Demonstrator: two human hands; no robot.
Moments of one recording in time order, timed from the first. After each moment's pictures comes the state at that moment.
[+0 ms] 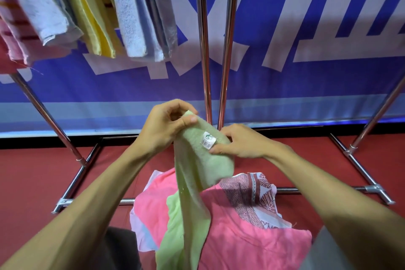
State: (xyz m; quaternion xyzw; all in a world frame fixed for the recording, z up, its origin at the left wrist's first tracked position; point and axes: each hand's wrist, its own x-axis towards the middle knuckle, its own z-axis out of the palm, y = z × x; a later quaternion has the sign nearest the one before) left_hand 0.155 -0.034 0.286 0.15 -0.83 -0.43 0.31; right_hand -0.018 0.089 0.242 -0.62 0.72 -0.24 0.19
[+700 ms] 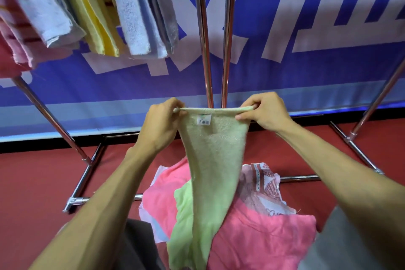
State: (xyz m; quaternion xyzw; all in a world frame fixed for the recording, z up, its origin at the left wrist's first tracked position) left_hand 0.161 -0.057 0.275 0.26 -0.90 -0.18 0.30; right_hand -0.044 0.097 0.257 -0.37 0.79 -0.49 0.09
